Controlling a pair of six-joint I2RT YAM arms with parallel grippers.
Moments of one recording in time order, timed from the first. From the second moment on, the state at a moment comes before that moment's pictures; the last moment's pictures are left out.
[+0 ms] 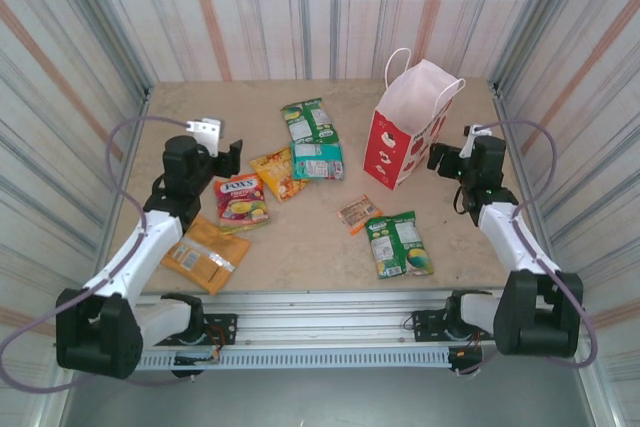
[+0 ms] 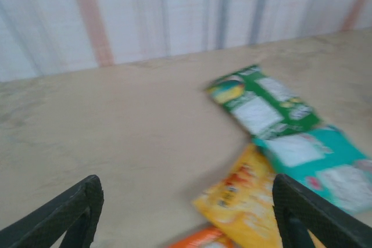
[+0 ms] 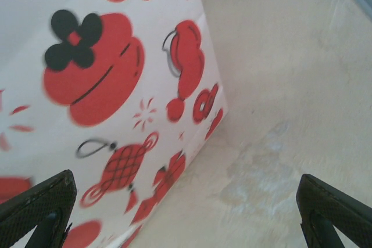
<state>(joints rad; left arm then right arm) -0.22 1.10 0.75 0.00 0.06 0.03 -0.05 1.16 0.72 -0.10 -0.10 0.26</state>
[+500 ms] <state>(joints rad) -0.49 1.12 0.66 -0.16 0.29 -0.18 0.19 1.11 0.70 -0.78 -0.16 0.54</state>
